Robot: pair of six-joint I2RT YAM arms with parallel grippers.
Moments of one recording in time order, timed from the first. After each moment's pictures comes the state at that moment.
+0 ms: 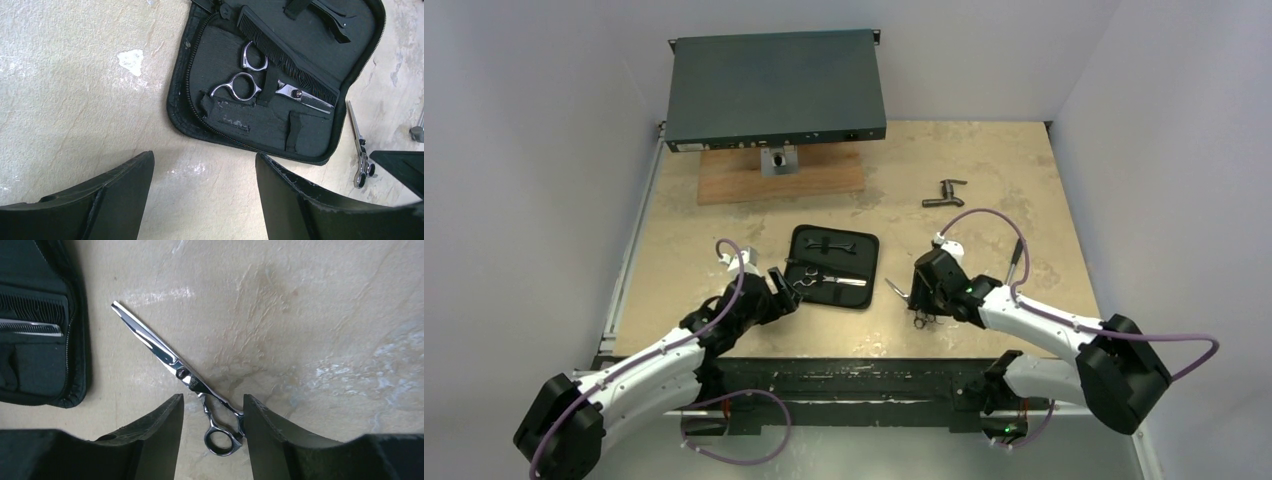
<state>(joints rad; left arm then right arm) -0.66 0.81 0.23 -0.12 -0.21 -0.93 0.70 1.18 0.52 -0.35 0.22 0.80</state>
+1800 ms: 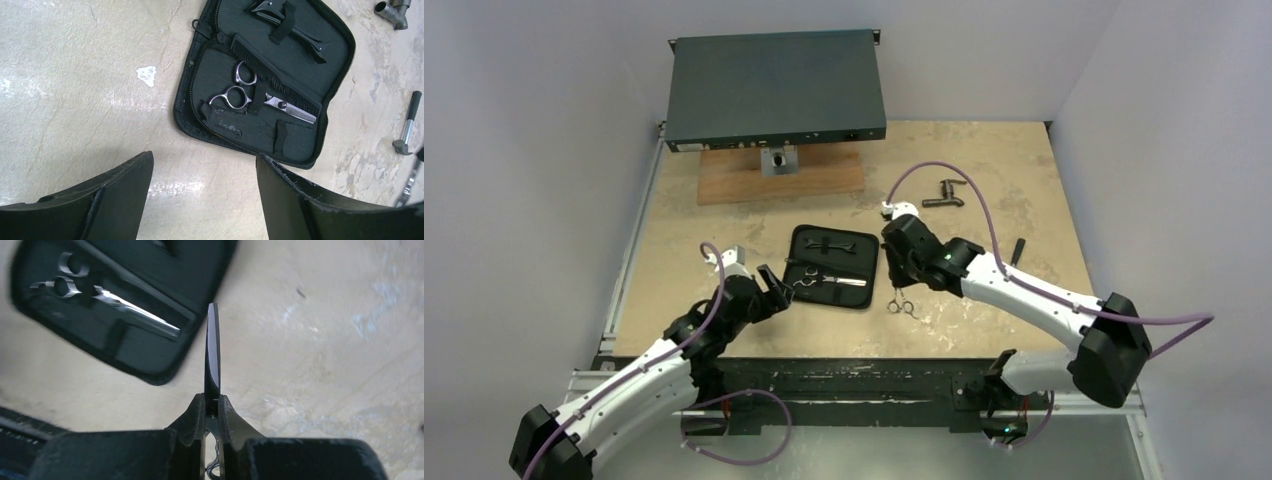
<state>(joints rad) -0.68 0.63 0.27 -0.29 -0.29 -0.94 0.81 1.31 0.92 -0.60 0.25 0.49</state>
